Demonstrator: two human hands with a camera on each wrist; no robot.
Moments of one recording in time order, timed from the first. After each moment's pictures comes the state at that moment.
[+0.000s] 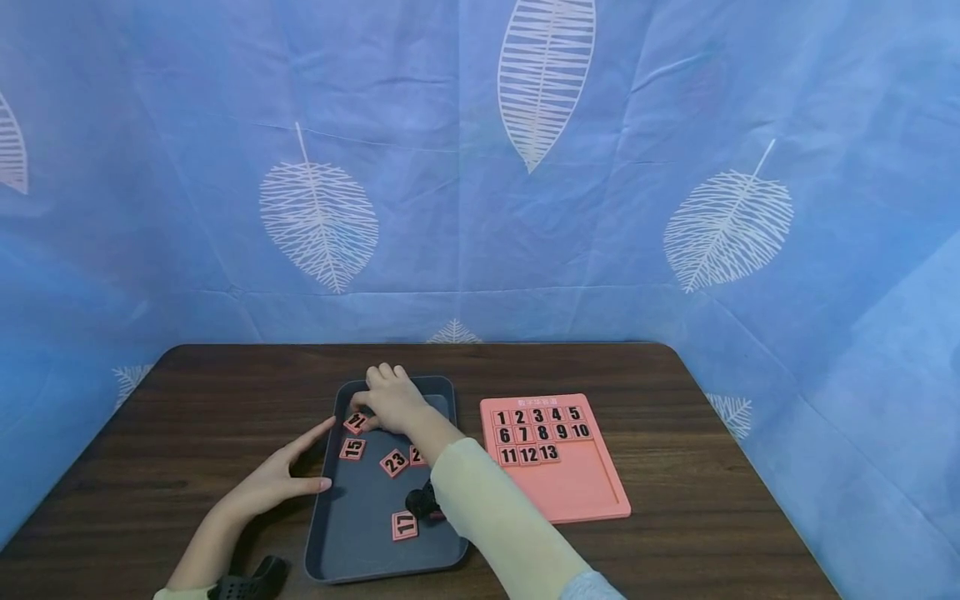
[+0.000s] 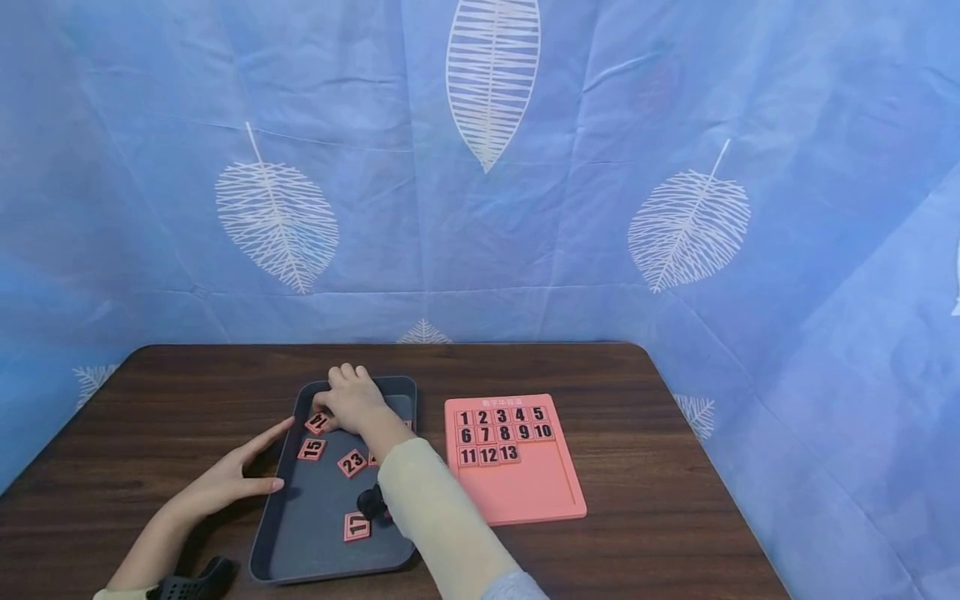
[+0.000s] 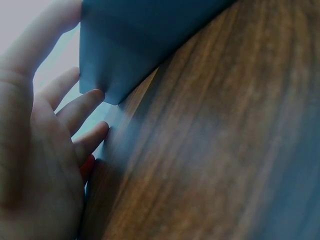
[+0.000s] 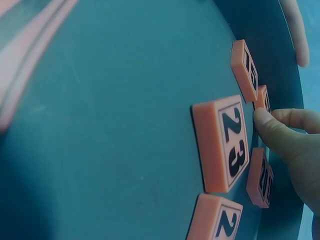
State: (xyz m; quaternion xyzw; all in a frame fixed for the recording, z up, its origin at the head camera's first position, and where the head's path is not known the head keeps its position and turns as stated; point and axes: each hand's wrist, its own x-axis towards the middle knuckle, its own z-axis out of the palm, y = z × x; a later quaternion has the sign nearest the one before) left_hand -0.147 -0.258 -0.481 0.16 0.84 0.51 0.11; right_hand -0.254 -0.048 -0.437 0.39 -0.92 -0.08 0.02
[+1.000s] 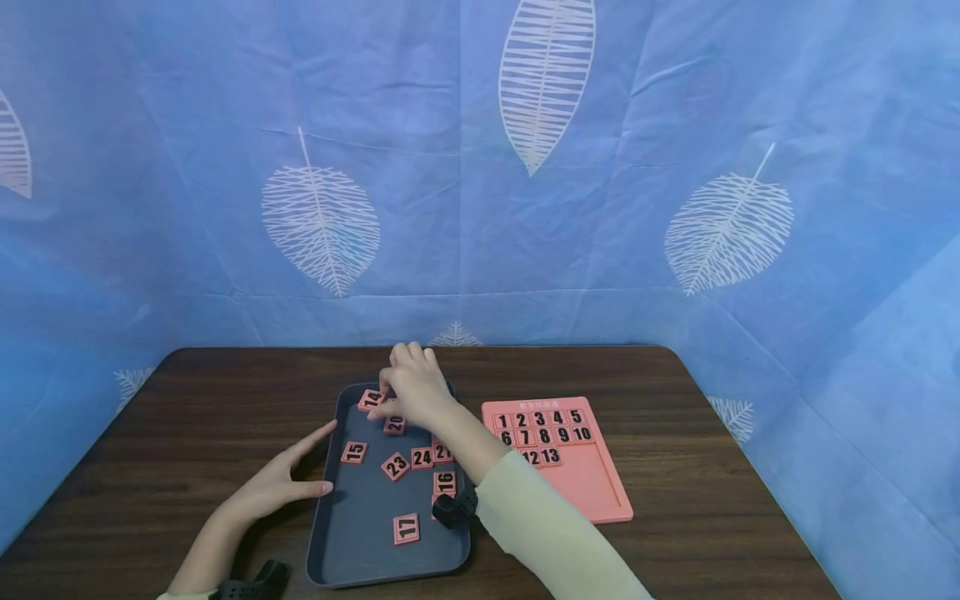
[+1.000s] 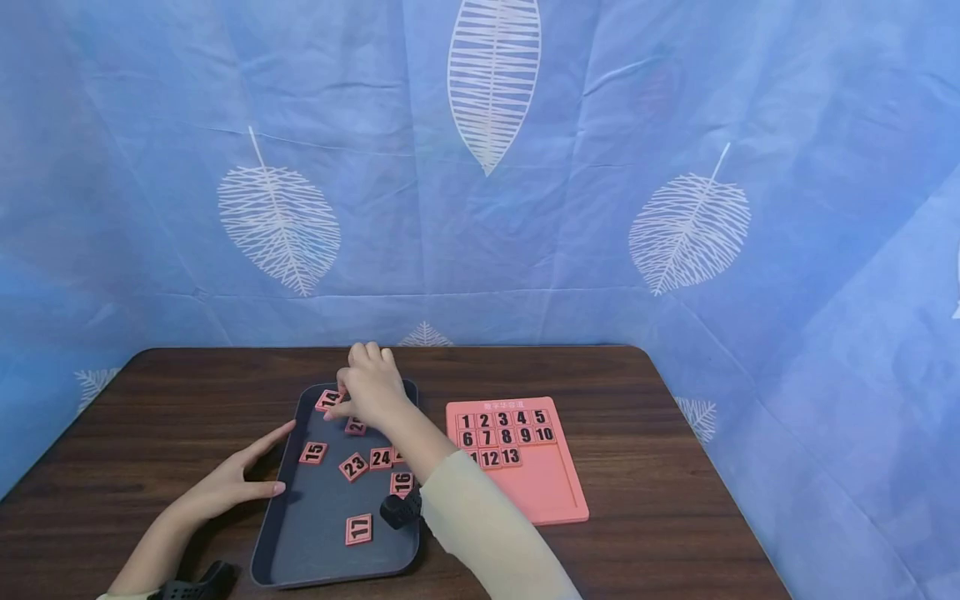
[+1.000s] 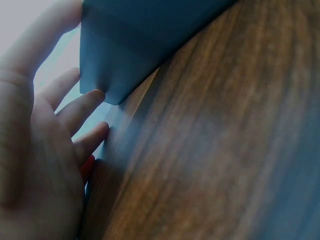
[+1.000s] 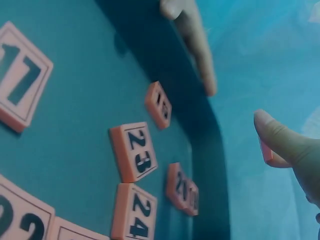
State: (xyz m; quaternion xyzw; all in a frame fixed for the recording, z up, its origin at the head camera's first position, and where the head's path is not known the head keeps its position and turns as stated) left_hand -0.146 -0.257 -0.480 0.16 0.84 0.50 0.10; right_hand -0.228 -0.011 -0.384 0.33 -0.94 0.05 0.11
